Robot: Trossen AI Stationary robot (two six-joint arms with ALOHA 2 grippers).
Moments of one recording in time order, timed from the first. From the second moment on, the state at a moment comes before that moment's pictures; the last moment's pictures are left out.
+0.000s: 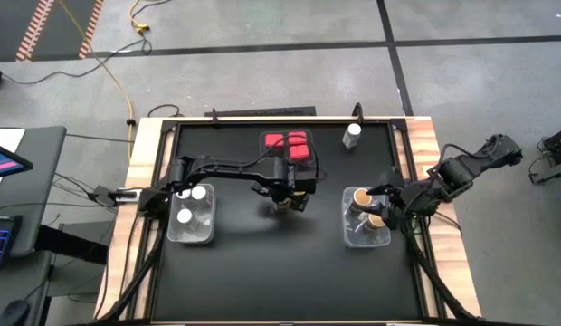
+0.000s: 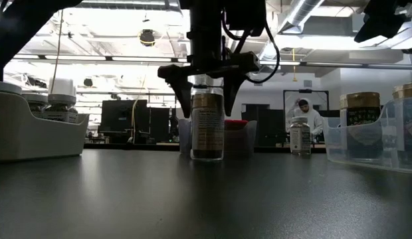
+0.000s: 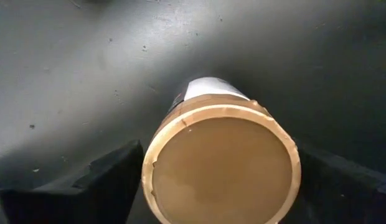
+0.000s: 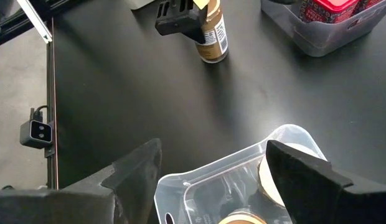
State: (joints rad) left arm 0.02 2.20 2.03 -1.26 -0.11 -1.09; right arm 0.48 0.77 0.91 -0.96 0.40 0.78
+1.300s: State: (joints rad) left arm -0.21 1.98 2.12 -1.37 -0.38 -0.25; right arm 0.30 1.06 0.95 -0.56 0.39 0.75
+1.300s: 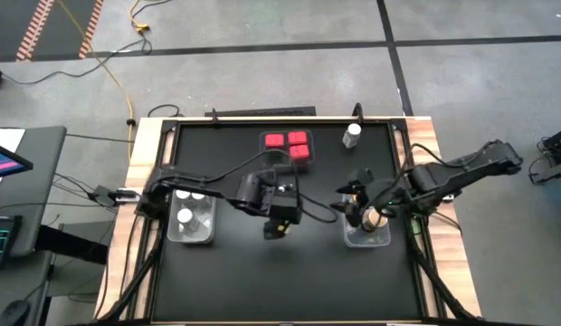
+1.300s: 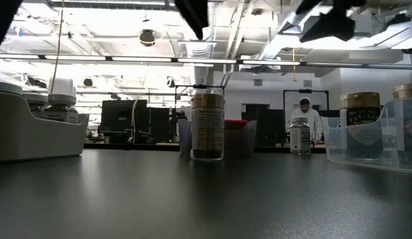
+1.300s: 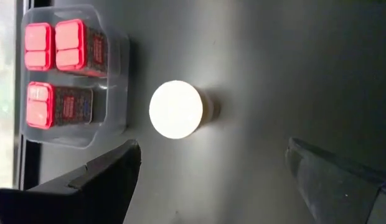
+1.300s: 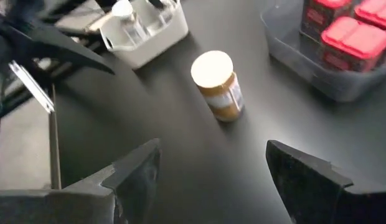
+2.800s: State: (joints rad) left arm -0.22 0.65 0.66 -0.62 -0.26 -0.27; right arm 0.03 2.10 2.08 -1.16 0.37 1.12
